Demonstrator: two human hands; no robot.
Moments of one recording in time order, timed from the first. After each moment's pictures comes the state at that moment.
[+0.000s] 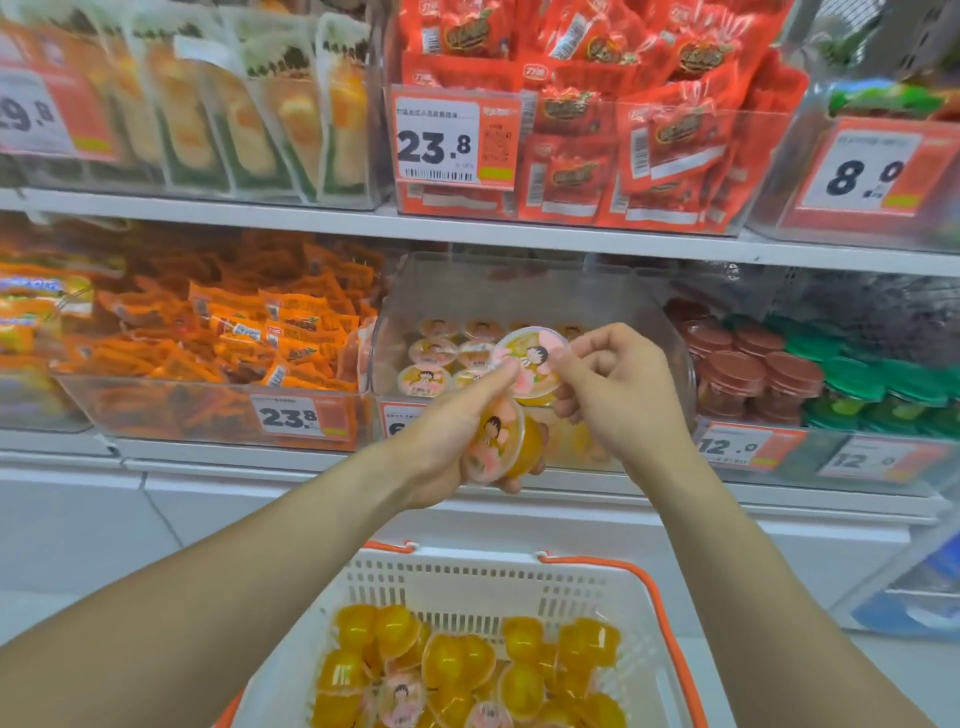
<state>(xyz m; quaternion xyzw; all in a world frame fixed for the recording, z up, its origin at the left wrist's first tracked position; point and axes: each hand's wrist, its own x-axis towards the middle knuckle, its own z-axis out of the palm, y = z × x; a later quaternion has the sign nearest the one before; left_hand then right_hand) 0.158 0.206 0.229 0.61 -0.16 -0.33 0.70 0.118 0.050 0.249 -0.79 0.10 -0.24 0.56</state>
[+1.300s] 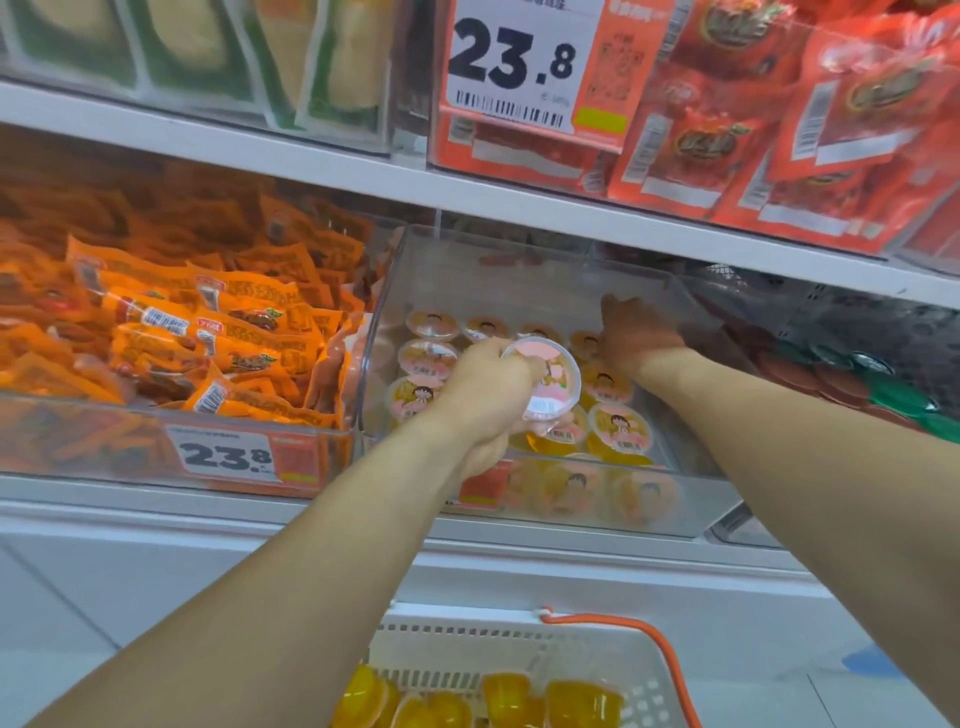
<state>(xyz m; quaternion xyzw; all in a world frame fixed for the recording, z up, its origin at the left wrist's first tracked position) 0.261 0.168 0.220 0.59 -0.05 -0.25 0.76 0.335 -0.061 0.204 -0.98 0.14 -0.08 -0.10</state>
